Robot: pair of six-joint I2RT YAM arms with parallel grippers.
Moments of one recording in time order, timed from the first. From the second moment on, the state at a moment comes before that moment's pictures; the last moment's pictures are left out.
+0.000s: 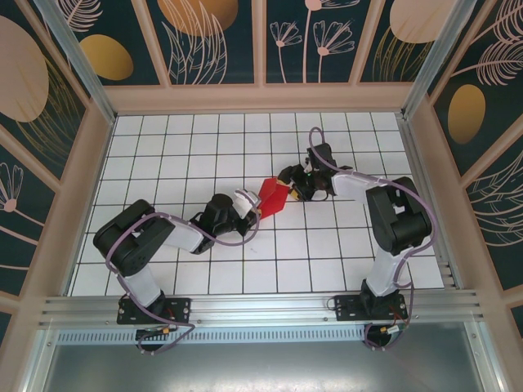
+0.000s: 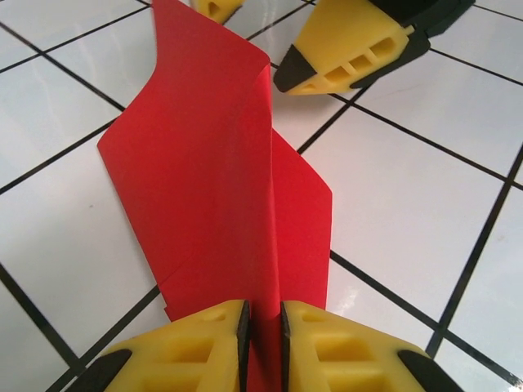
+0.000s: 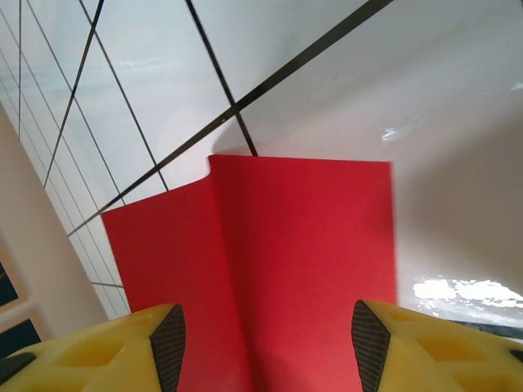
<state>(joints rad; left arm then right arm) -0.71 1.74 0.51 0.74 0.19 0.05 0.40 1.80 1.04 -0.15 -0.50 1.03</state>
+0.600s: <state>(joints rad) -0.71 1.74 0.55 0.69 0.23 0.13 0.39 1.70 0.97 -0.13 -0.52 1.00</state>
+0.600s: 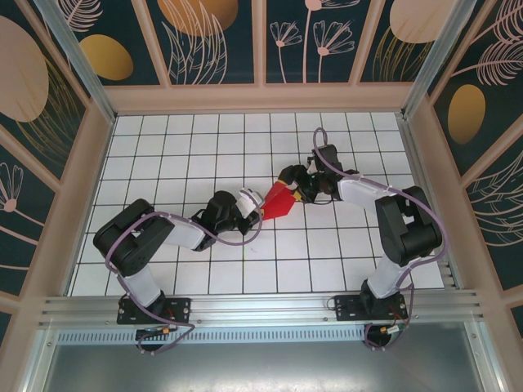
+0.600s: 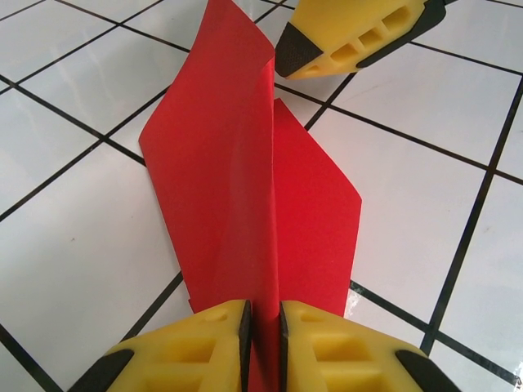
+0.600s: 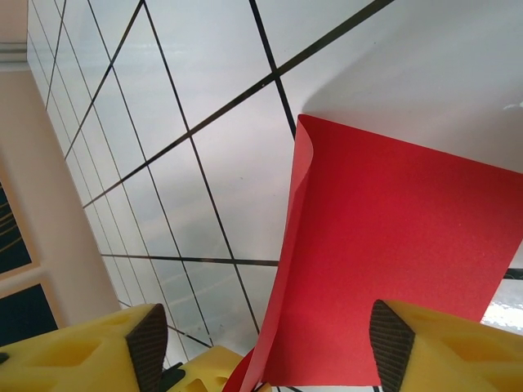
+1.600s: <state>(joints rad) -0.71 1.77 0.55 0.74 0.15 -0.04 0.45 1.70 0.95 -0.13 -0.39 1.21</state>
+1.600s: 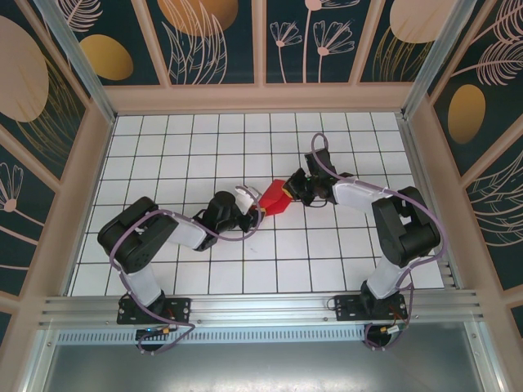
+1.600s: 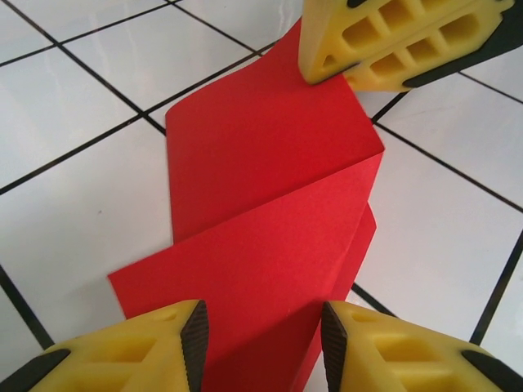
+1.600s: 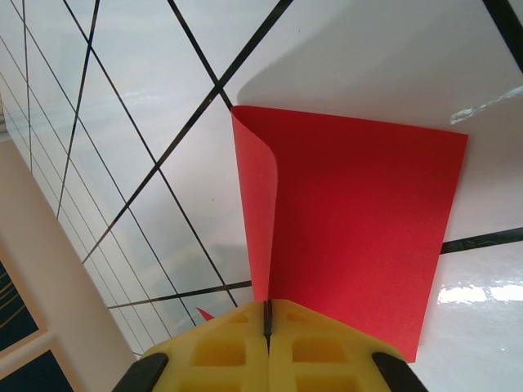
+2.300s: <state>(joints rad) -0.71 1.82 0.54 0.77 0.07 -0.01 0.45 1.70 0.94 -0.13 -0.43 1.24</state>
